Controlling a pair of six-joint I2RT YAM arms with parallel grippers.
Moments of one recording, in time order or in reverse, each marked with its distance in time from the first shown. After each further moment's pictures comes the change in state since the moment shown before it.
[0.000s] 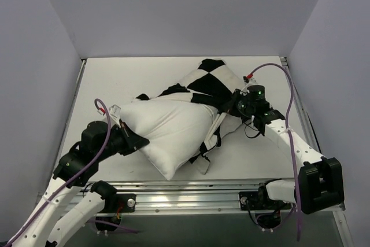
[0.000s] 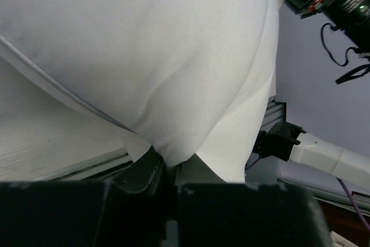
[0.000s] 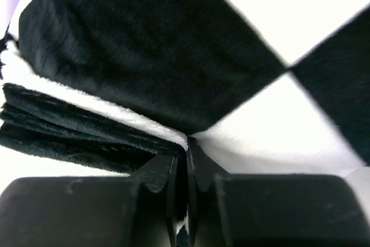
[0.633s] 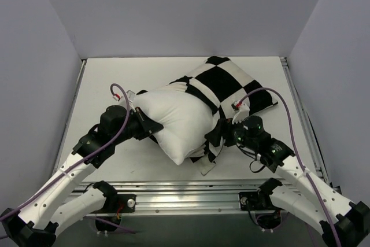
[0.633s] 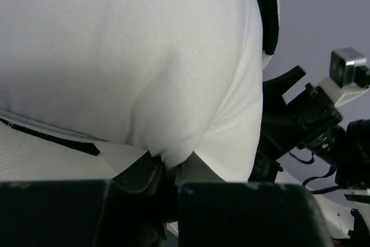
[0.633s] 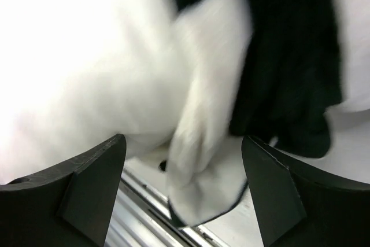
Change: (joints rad) left arm -0.079 0.208 -0.026 0.273 -0.036 -0.100; right arm 0.337 -0.438 -0.225 -0.121 0.082 -0.080
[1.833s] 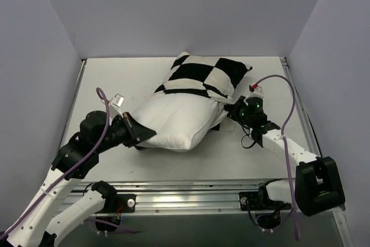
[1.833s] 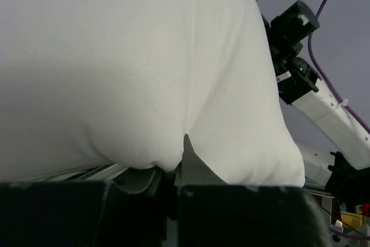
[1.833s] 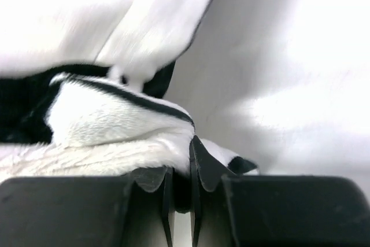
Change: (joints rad) left arm 0.031 -0.092 0.163 -0.190 0.093 -0.003; right arm -0.286 0.409 -0.024 0.407 0.212 0.073
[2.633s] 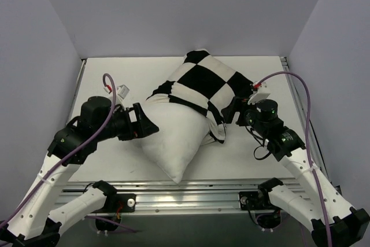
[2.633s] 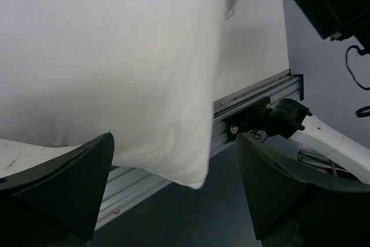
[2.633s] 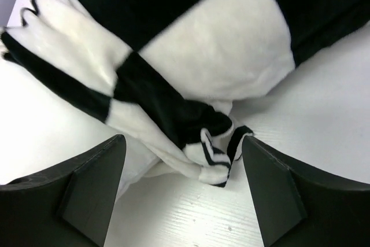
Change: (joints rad) left arm 0.029 0.123 0.147 -0.269 0.005 0.247; right arm 0.119 -0.356 0.212 -0.490 -0.041 -0.157
